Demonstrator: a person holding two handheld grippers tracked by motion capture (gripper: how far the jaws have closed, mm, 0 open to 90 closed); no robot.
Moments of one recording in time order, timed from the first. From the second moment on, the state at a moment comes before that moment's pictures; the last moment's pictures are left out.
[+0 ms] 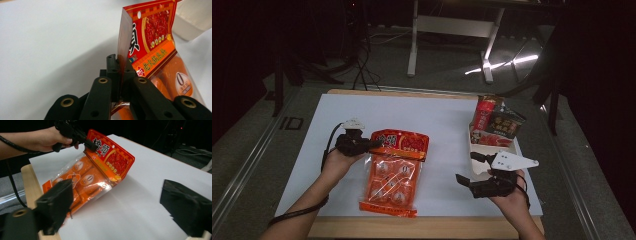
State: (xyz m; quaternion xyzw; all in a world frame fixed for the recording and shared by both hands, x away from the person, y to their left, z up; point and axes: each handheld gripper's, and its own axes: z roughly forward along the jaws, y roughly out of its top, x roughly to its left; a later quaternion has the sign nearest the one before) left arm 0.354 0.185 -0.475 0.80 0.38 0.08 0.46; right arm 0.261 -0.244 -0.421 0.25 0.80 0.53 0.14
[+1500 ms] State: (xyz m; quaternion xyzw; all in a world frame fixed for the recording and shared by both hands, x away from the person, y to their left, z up) left arm 0.305 0.154 -0.413 0.79 0.29 0.09 0.53; right arm 0.289 -0.170 -0.452 0.25 0.82 0.52 0.05
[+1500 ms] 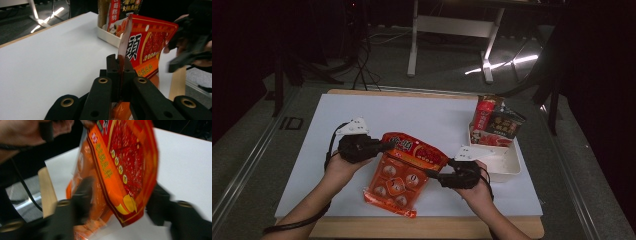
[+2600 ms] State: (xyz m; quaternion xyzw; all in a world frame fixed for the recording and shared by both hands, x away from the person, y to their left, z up) left arm 0.289 0.172 -0.393 0.78 0.26 0.07 0.57; right arm 0.276 -0.161 -0.394 0.21 0.83 0.51 0.09
